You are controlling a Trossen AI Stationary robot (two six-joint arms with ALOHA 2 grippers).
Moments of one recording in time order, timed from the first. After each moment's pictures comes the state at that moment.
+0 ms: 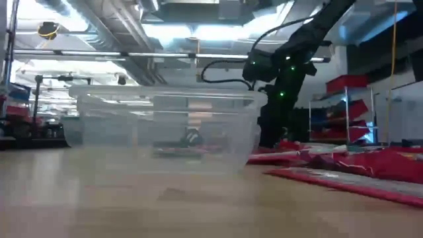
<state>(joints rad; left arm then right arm) -0.77 1.44 1.14 -0.75 -1.19 -0.78 -0.32 1.82 1.00 -0.37 -0.04 0.08</state>
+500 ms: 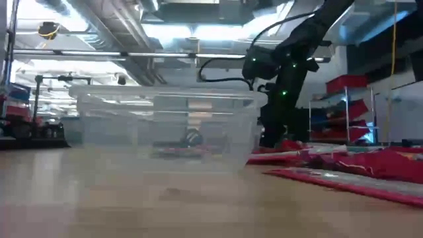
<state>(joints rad) -0.77 1.44 1.14 -0.75 -1.19 -0.78 -0.27 1.76 0.99 -0.42 0.09 0.05</state>
